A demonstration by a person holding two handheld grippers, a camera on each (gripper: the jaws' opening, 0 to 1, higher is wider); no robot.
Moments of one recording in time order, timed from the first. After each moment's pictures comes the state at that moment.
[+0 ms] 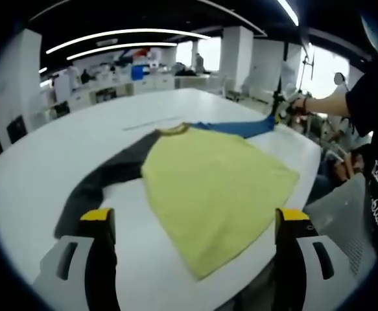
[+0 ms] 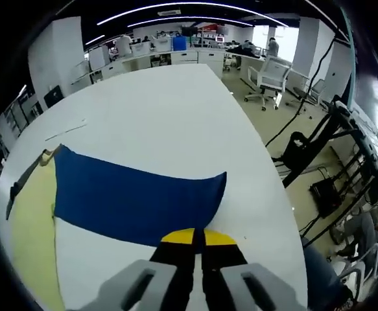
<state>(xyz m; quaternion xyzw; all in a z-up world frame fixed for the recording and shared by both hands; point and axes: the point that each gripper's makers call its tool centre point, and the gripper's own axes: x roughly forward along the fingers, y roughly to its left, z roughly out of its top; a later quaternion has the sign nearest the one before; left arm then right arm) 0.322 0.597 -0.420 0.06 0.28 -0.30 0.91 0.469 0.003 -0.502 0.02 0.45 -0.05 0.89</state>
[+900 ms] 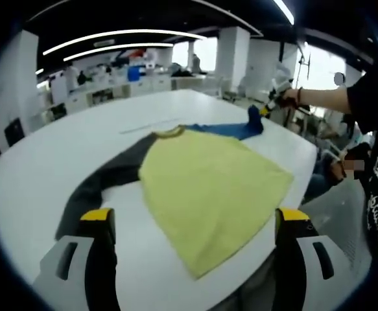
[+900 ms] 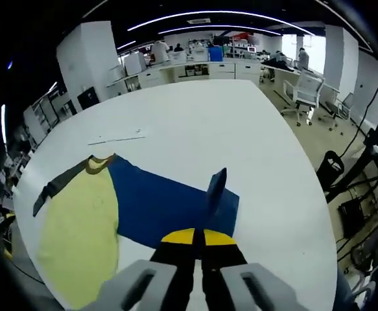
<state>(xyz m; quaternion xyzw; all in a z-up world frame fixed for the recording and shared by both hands) 0.322 0.601 -0.413 0.06 0.28 -0.31 0.91 0.479 0.144 -0.438 0.03 0.41 0.06 0.91</state>
